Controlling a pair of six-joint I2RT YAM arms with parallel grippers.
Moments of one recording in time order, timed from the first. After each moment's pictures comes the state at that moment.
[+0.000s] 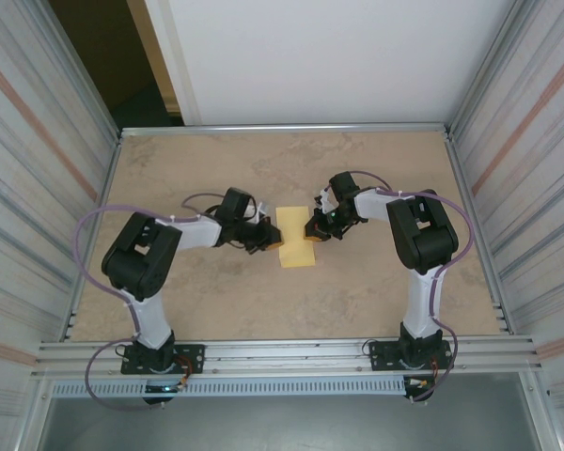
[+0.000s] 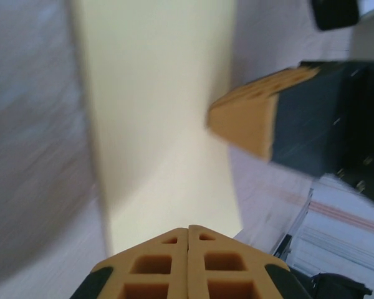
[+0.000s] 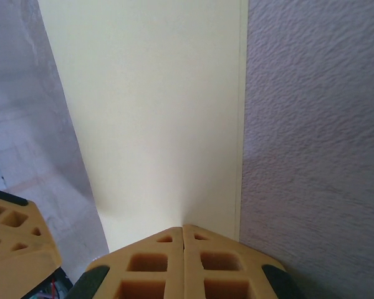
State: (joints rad) left arm -0.52 1.87 0.97 0.01 0.70 -0.83; right arm 0.37 2.05 1.19 -0.43 -0.66 0.46
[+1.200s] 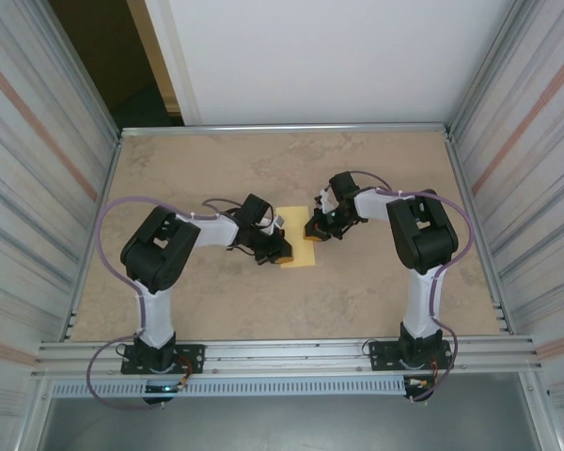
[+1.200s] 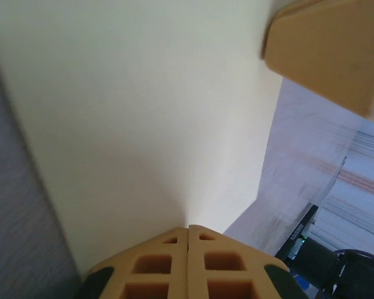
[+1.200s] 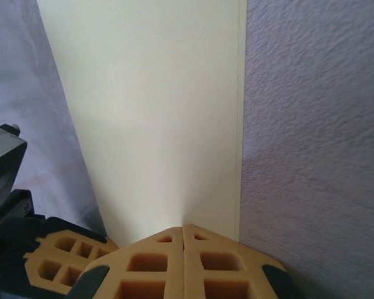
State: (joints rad) left arm -0.59 1.94 1.02 -0.17 0.71 -0.79; right arm 0.37 2.05 1.19 -0.43 -0.67 0.46
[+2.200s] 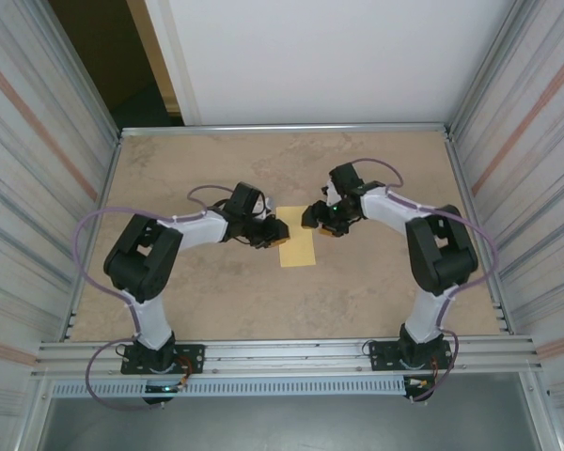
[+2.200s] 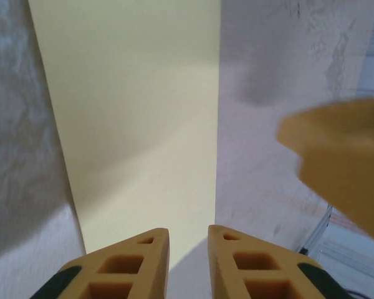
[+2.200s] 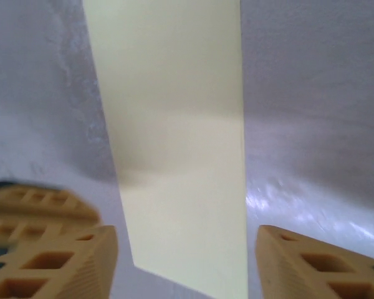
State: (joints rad) left arm -0.56 1.85 1.04 -0.11 0.58 -0.81; right arm 0.41 1.77 1.15 -0.53 -0.44 0.59
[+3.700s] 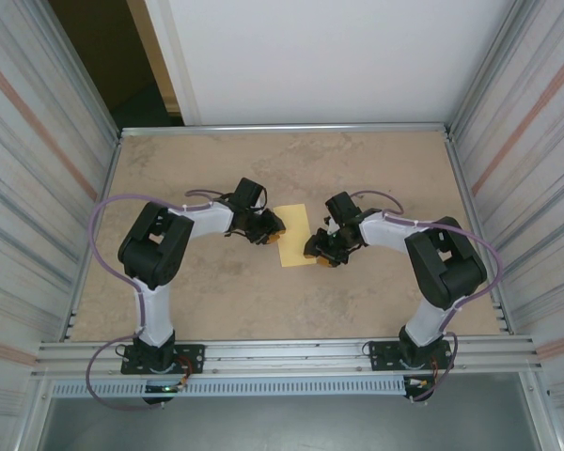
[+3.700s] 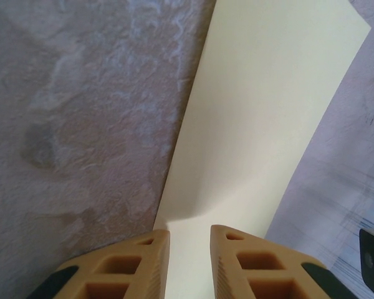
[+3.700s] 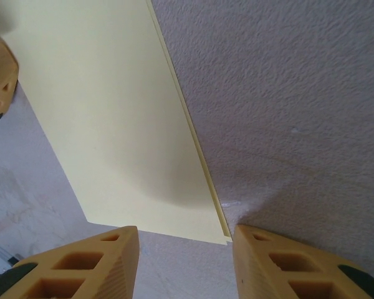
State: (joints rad) left arm -0.52 1.97 1.15 -0.22 0.45 -1.02; right arm 0.51 1.72 0.91 -0.42 -0.45 0.80
